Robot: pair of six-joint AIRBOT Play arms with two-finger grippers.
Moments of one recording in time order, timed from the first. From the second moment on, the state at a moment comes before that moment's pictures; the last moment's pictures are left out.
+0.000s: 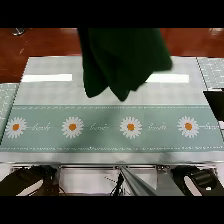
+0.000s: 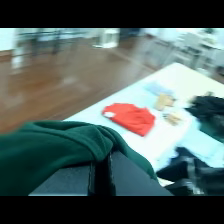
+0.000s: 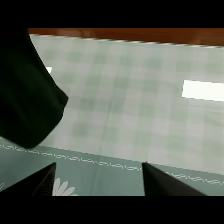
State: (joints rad) left arm -0.48 -1.07 1.87 0.82 -0.92 -1.38; right arm 0.18 -0.41 1.09 -1.48 1.22 1.66
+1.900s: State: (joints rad) left arm 0.09 -0.89 0.35 0.82 -1.13 -1.42; right arm -0.26 -0.92 0.56 -0.94 1.05 1.31
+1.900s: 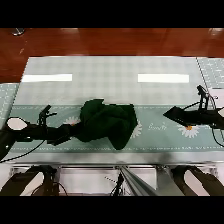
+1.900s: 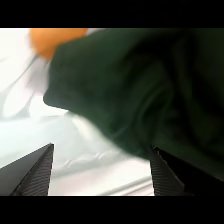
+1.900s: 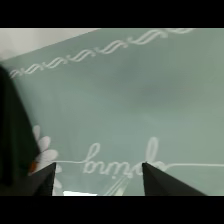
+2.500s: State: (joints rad) left arm -0.08 -1.05 0.35 0.57 -0.86 -1.33; right arm 0.03 -1.08 0.55 -0.82 0.95 1.28
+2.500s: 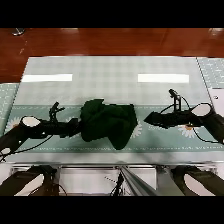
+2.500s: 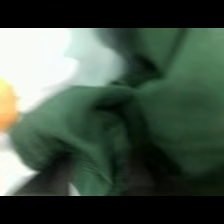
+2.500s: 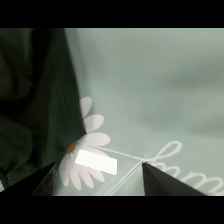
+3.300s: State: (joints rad) left arm -0.09 -1.05 0.39 0.54 -0.86 -1.29; right arm 0.25 -1.42 0.81 -0.73 0.98 1.25
